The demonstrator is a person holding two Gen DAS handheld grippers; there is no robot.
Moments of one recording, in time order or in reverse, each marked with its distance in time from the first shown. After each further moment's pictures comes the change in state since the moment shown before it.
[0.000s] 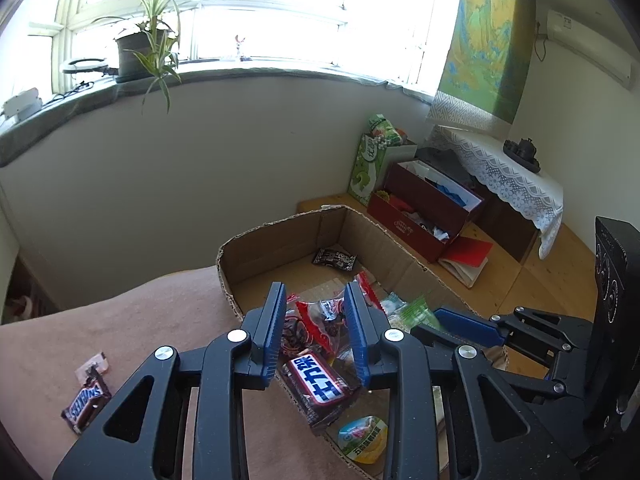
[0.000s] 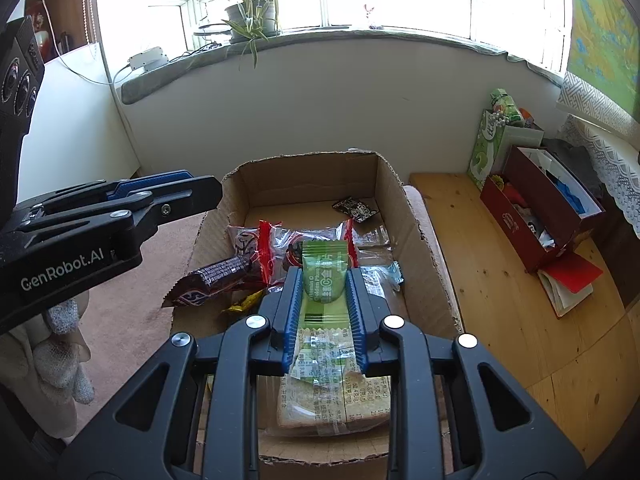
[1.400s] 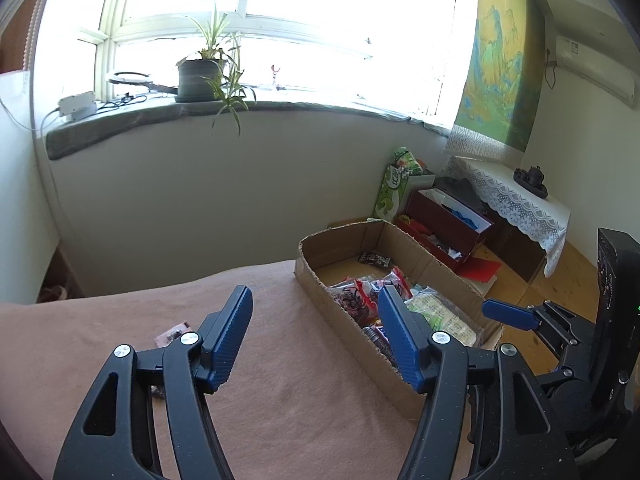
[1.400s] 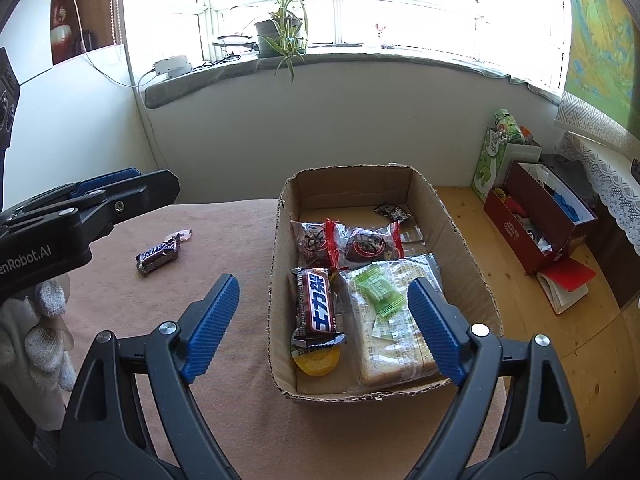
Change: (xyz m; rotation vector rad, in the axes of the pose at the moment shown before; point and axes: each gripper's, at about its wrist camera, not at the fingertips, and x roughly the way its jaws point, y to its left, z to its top) left arm -0.089 0.048 -0.031 -0.048 -0.110 0.070; right arm -0.050 0.066 -0.014 -0.018 -0.053 -0.002
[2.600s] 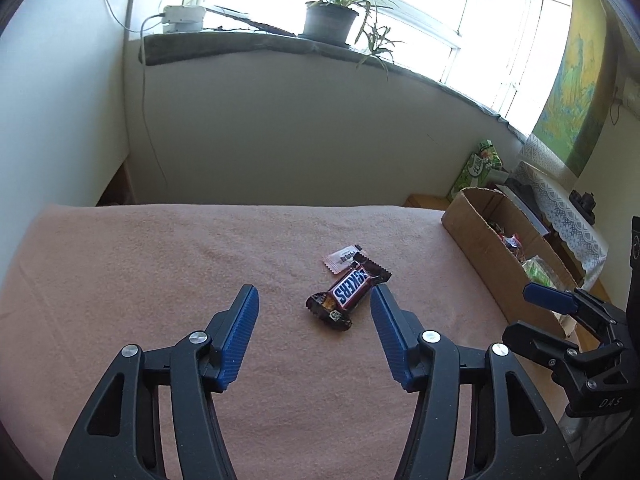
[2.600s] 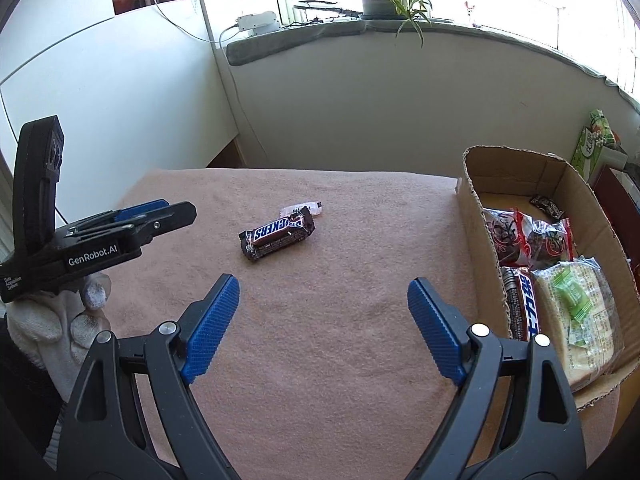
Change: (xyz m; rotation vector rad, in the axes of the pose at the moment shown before) left arm 0.000 0.154 -0.063 -0.195 0.119 0.125; right arm 0.059 0.124 -0.004 -0.087 0.100 0.242
